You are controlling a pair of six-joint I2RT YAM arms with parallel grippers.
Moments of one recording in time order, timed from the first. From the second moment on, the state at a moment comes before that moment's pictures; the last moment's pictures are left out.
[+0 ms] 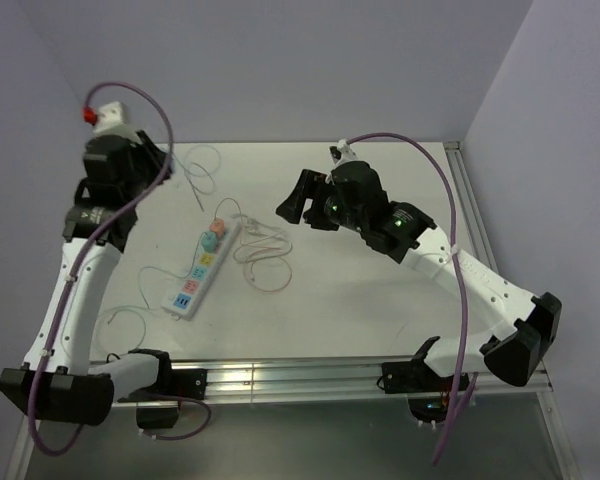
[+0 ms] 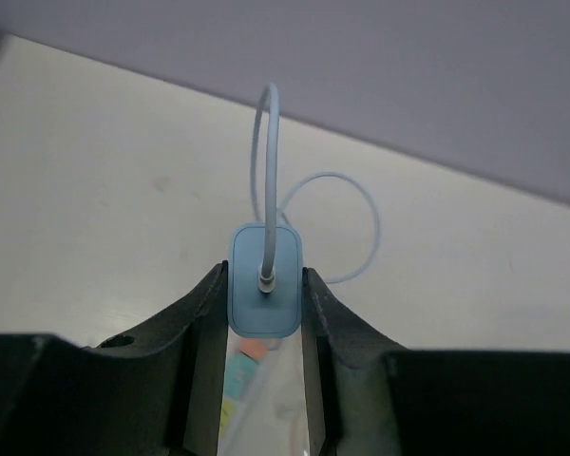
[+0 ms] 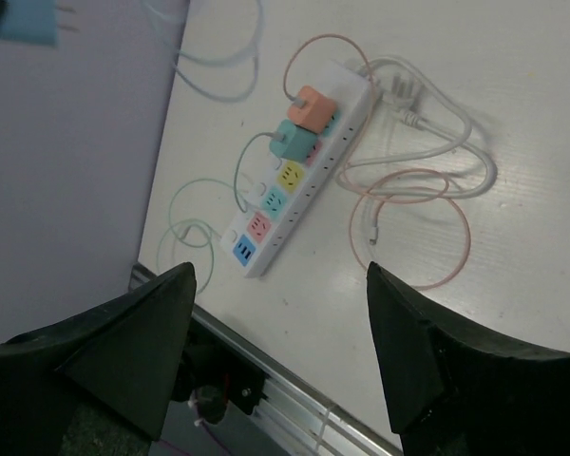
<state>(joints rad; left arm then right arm) -0.21 1.14 1.29 -0.43 -0.12 -0.38 0.76 1.31 1.33 -0.49 0.02 0.79</state>
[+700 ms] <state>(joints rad) 0.11 1.11 0.95 -0.52 -0.11 -0.36 0.84 1.56 1.26 -0.22 -0.40 0.64</state>
